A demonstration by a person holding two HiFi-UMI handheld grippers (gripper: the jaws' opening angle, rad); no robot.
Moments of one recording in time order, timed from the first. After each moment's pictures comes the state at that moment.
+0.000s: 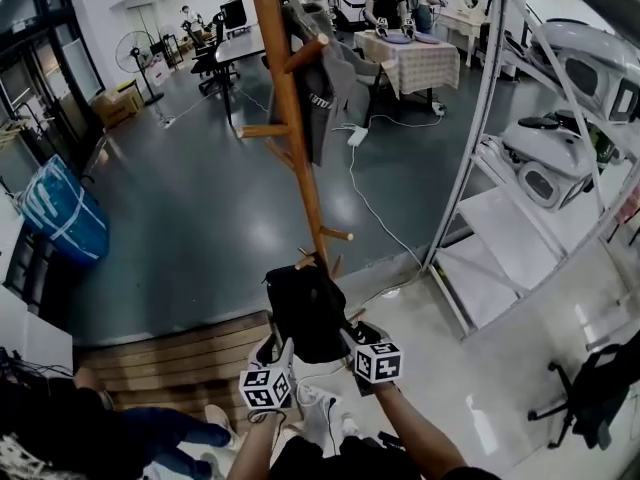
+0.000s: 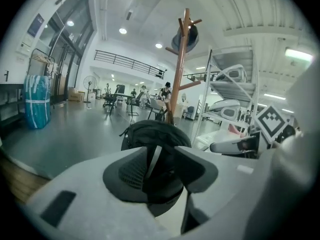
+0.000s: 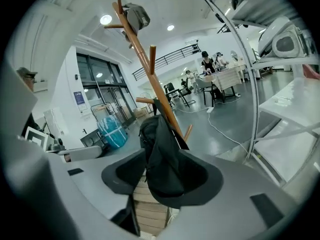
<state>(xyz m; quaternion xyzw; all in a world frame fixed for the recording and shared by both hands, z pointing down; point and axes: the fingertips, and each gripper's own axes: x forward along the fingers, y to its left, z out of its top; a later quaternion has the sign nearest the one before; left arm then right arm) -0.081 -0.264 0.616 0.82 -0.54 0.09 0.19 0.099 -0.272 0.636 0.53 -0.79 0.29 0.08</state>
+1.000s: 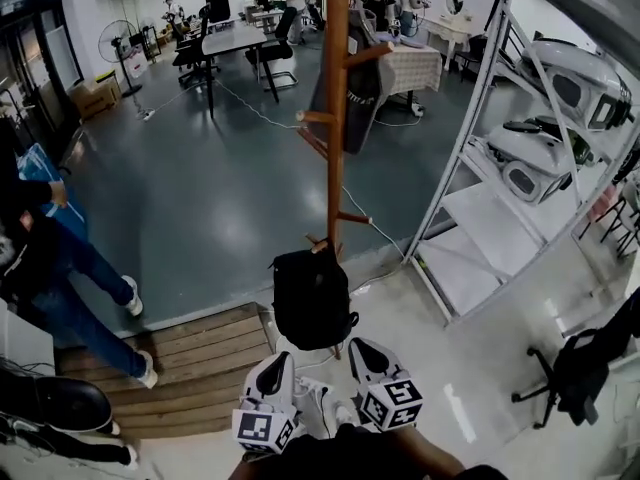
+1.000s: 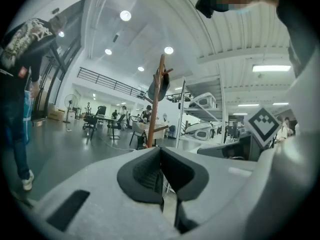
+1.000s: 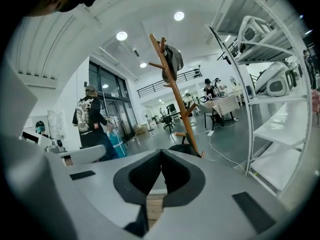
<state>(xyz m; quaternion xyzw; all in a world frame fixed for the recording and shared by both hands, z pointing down) -0.117 -0.148 0.455 0.88 -0.46 0.00 0.08 0.021 -0.153 0.473 0.57 -0.80 0.20 0.01</state>
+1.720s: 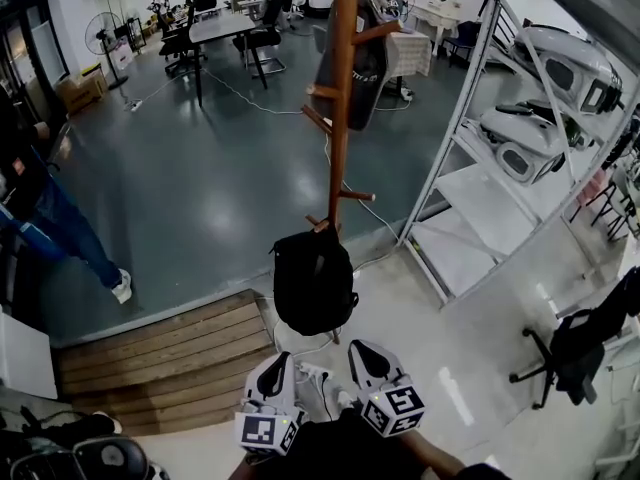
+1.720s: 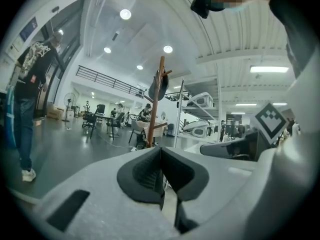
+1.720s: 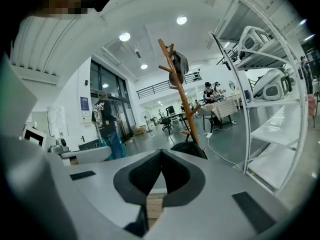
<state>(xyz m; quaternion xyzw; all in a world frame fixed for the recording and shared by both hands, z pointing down) -0.146 -0.117 0.464 0.89 -0.46 0.01 0.09 -0.013 -0.109 0.472 0.58 -0.79 0.18 0.01</state>
